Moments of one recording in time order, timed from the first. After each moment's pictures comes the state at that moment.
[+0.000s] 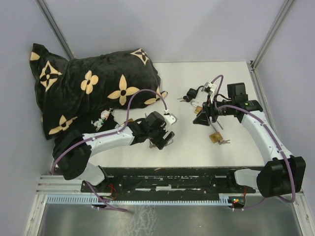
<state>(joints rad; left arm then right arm) -0.91 1.47 0.87 -0.28 0.00 -0.02 0.14 1.25 1.06 -0.70 -0.95 -0.35</state>
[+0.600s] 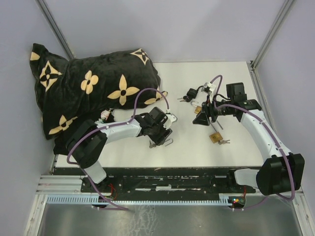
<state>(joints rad) -0.82 1.68 0.97 -0.35 0.13 0.08 0.14 1.27 1.06 -0.71 -0.95 -0.34</state>
